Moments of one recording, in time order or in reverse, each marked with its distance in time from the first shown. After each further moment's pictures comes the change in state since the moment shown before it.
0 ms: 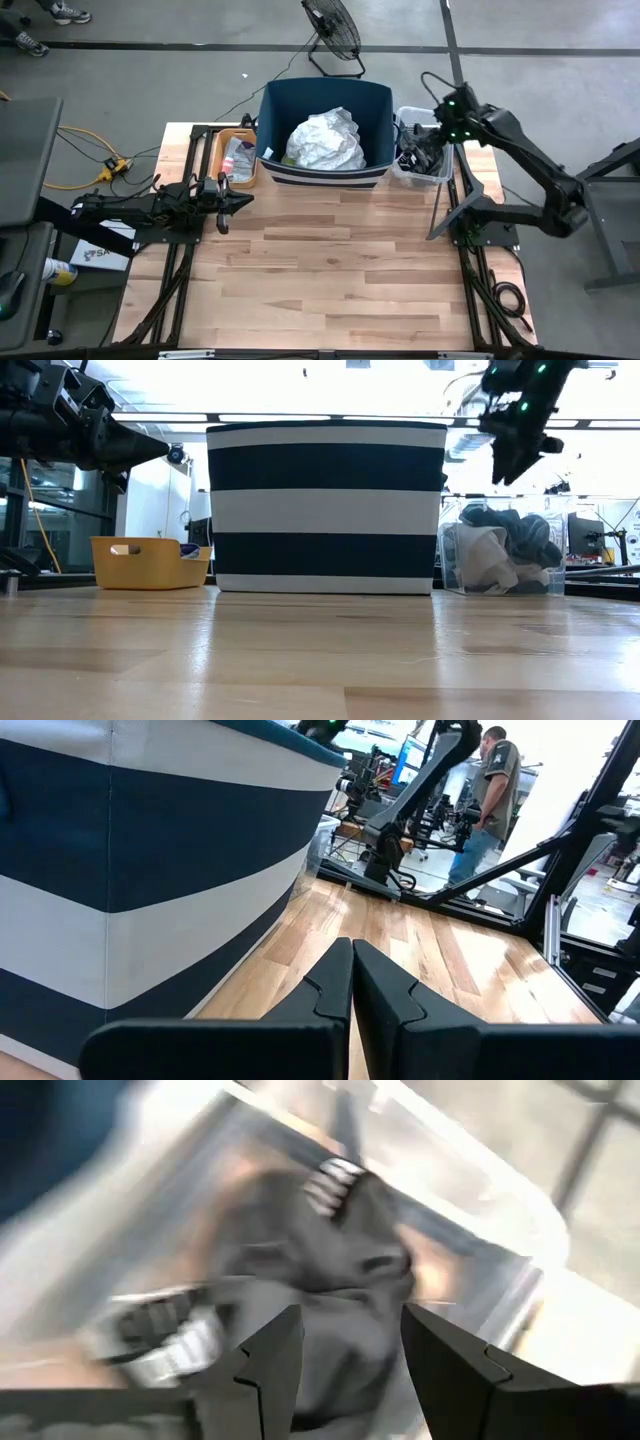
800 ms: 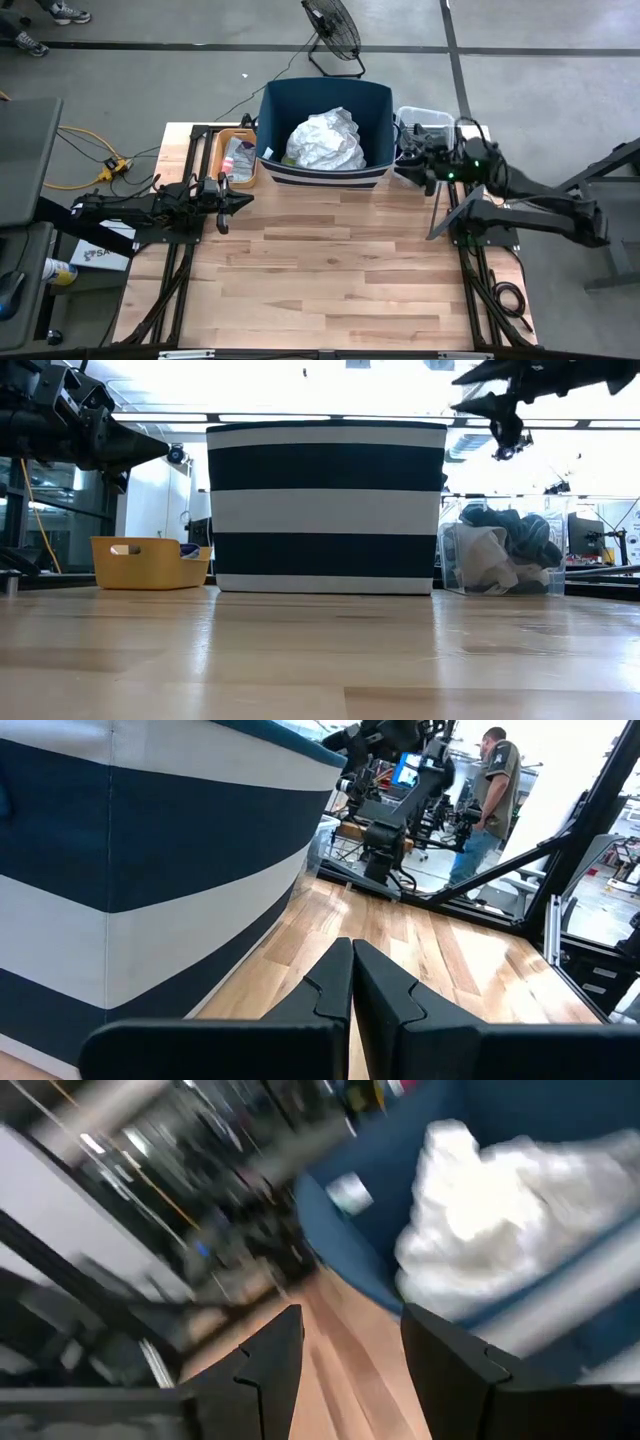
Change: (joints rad) left arm 0.000 0.000 0.000 0.000 0.000 0.000; right arm 0.555 -0.474 -0.490 0.885 -0.340 0.514
